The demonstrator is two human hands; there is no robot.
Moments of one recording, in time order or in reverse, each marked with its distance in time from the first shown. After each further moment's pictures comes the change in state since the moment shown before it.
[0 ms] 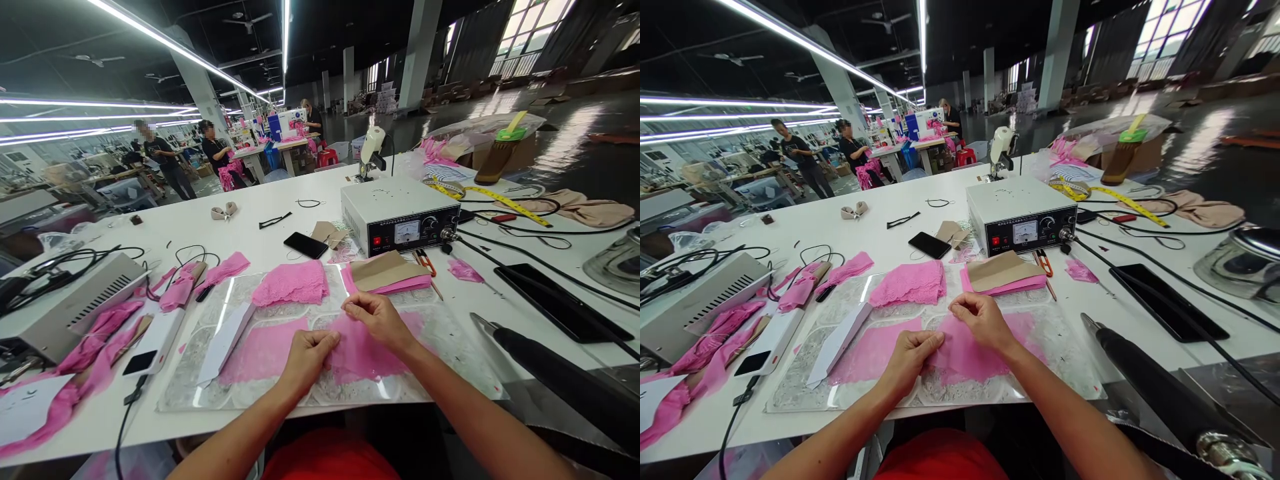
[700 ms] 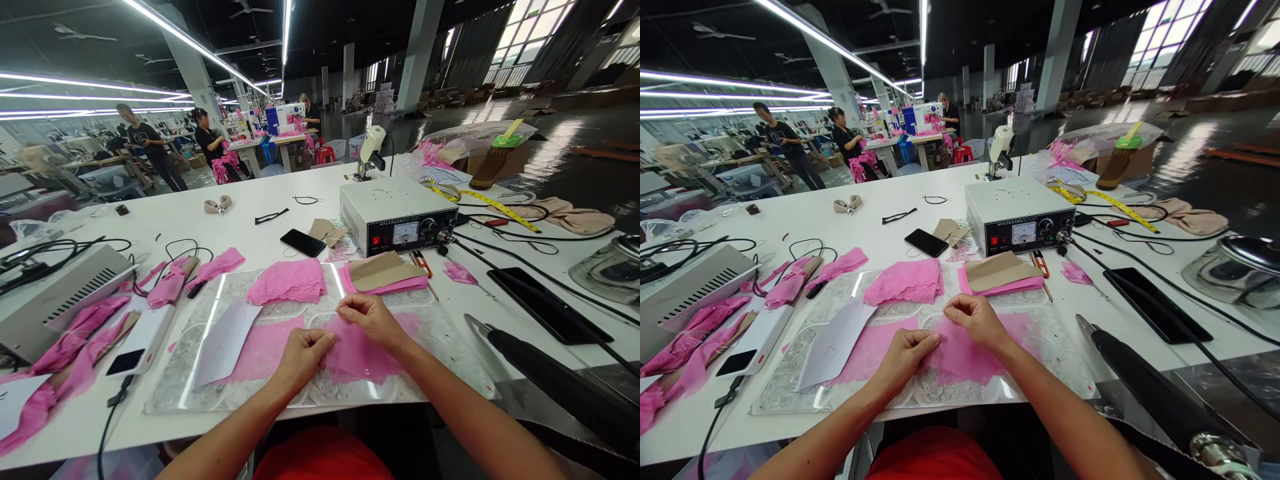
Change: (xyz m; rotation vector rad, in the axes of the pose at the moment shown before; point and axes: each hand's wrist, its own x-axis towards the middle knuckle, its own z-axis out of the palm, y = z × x) left_hand 0.005 -0.003 -0.008 0.028 -0.090 -0.061; right_hand 0.005 0.008 0.004 0.075 -0.082 0.071
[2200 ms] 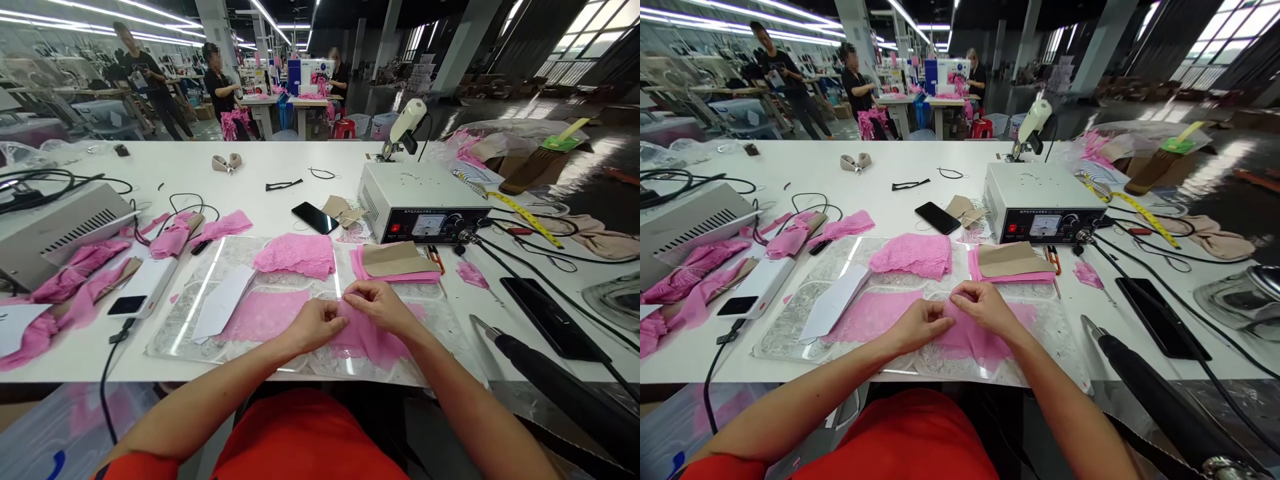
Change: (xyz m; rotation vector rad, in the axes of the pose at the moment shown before) left_hand 0.015 -0.005 0.001 0.096 -0.121 0.125; right_hand 0.000 -0.008 -0.003 -0.356 -0.160 0.037
